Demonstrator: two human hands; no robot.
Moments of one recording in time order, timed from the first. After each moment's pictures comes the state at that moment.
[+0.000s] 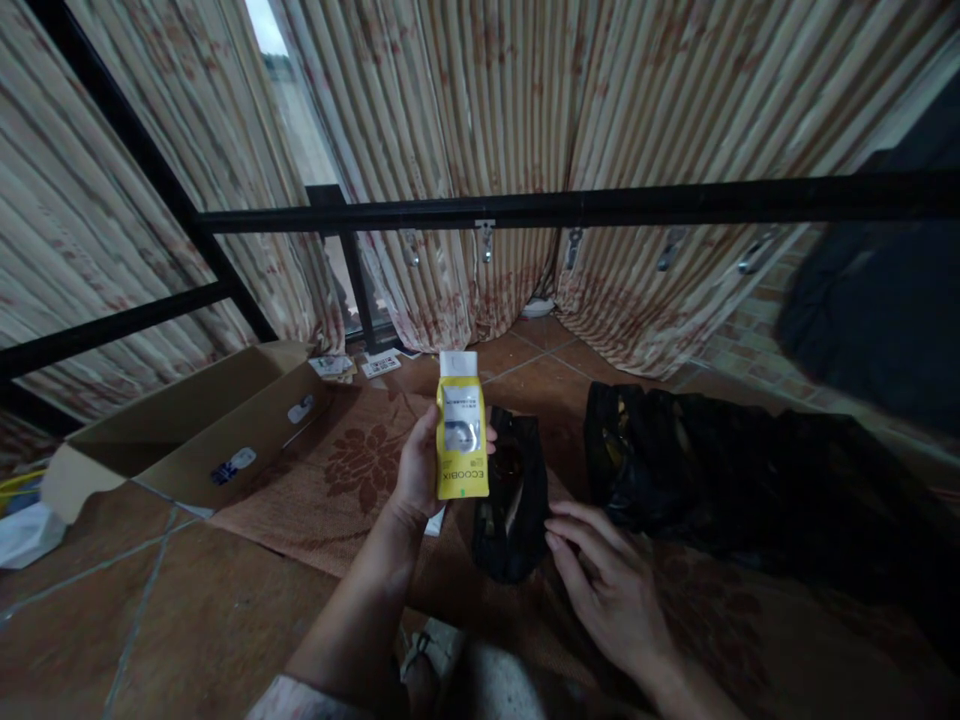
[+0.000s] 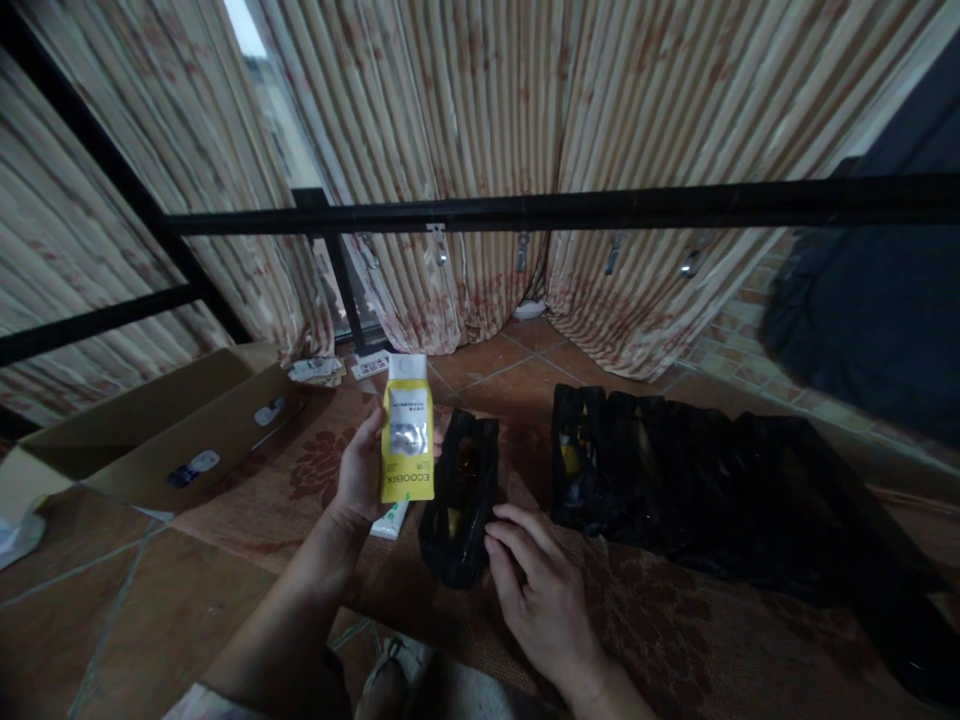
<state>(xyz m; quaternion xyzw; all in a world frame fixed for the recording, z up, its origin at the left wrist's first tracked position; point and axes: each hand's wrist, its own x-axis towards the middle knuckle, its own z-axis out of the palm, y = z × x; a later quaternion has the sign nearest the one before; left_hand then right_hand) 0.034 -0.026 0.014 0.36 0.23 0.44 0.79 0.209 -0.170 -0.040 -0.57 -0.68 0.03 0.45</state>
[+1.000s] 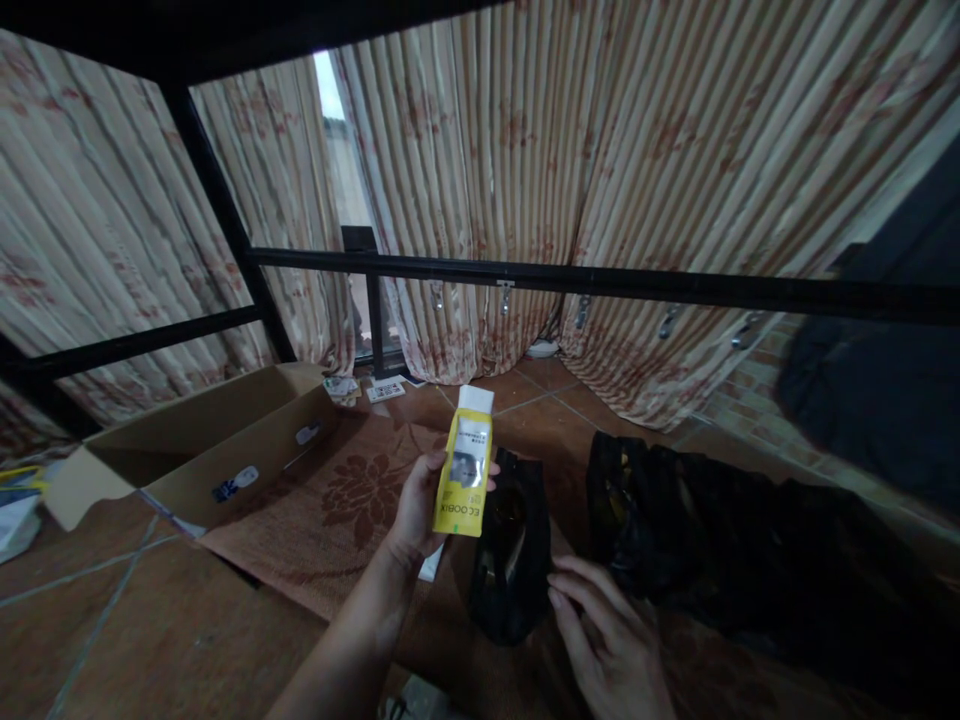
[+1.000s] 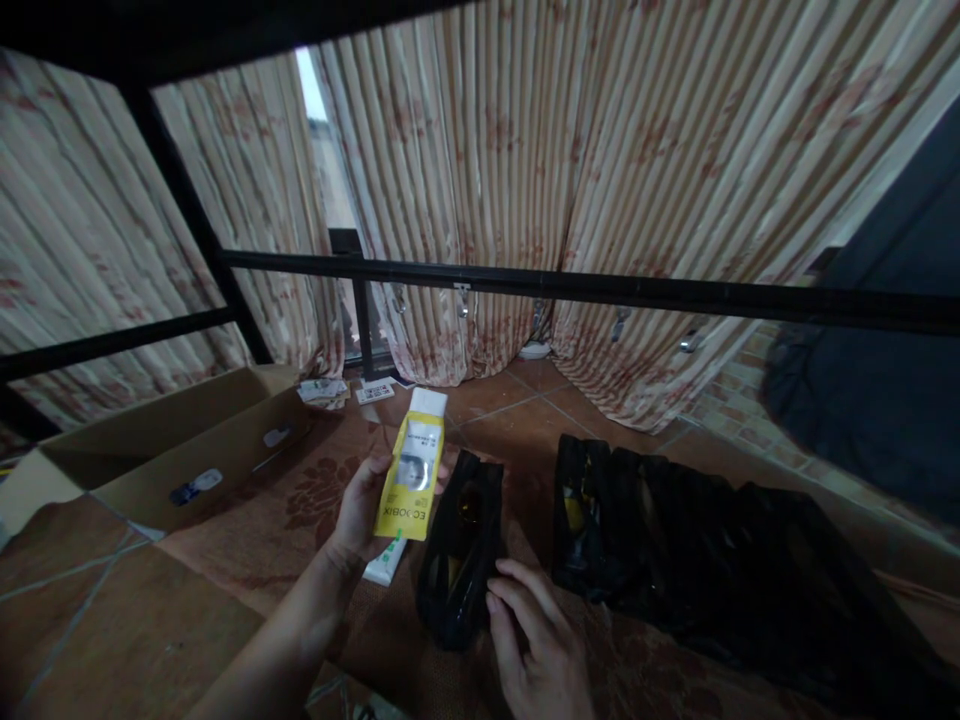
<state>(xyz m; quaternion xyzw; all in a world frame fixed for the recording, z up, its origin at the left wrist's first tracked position) 0.026 -0.028 0.018 0.34 0.18 0.47 0.80 0.207 -0.167 -0.036 -0.57 -0.69 -0.05 0.44</state>
